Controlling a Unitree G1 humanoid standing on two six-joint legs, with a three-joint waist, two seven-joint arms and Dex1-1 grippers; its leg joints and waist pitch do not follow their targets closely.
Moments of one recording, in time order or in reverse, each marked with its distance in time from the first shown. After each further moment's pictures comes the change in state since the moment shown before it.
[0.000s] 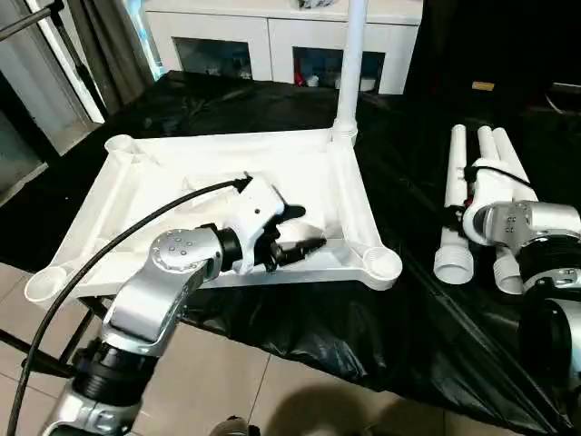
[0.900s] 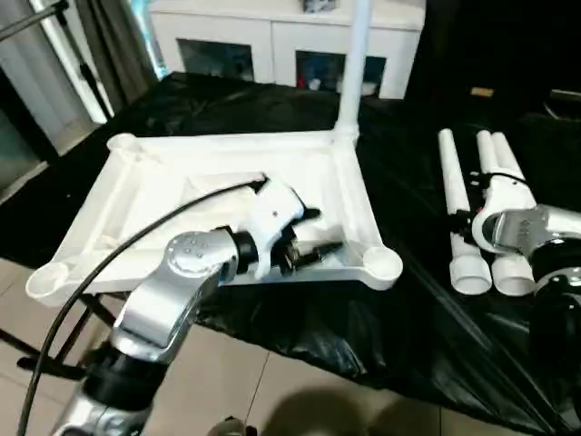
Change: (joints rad) left arm -0.042 -0.115 0.045 0.025 -0.001 0.059 0.188; right arm 0.001 -0.042 -0.114 0.085 0.091 -0.040 0.011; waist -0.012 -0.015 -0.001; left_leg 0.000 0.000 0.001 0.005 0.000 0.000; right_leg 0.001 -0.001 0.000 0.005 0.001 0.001
